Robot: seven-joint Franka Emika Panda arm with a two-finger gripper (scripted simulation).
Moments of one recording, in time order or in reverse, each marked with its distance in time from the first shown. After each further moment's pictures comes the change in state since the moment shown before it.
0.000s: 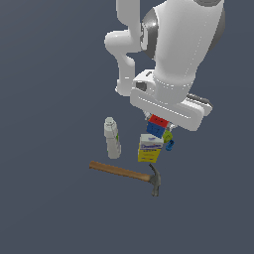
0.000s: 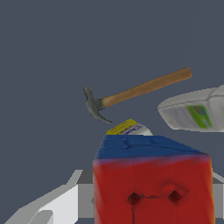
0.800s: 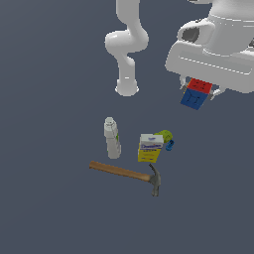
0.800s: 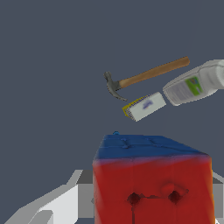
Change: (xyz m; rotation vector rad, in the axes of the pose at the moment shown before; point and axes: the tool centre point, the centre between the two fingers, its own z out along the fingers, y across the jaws) arm -0.078 -0.058 -0.094 0.000 -0.004 -0.001
